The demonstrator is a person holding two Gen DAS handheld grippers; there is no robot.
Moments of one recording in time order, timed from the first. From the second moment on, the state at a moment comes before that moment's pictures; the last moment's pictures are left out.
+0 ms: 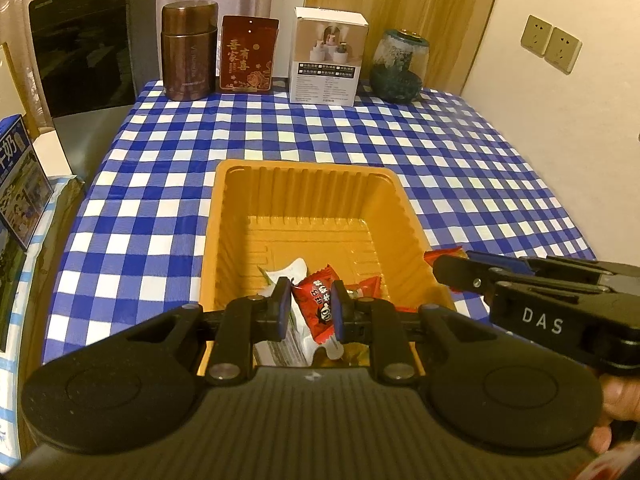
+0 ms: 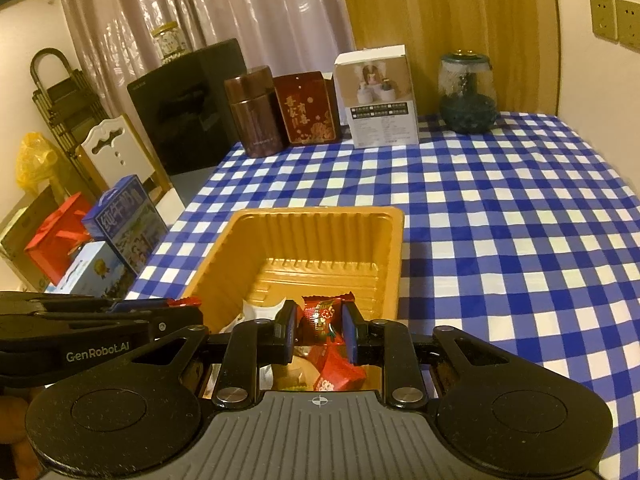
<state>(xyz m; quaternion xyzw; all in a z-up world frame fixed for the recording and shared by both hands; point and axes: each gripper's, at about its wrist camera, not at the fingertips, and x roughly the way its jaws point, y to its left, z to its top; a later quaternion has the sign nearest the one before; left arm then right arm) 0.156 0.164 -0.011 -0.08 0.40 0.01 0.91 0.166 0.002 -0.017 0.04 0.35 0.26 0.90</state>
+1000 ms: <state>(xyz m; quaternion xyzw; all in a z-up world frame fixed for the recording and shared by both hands) 0.188 0.189 -0.023 -0.09 0.40 0.03 0.91 0.195 0.005 -0.027 0.06 0.36 0.25 0.90</state>
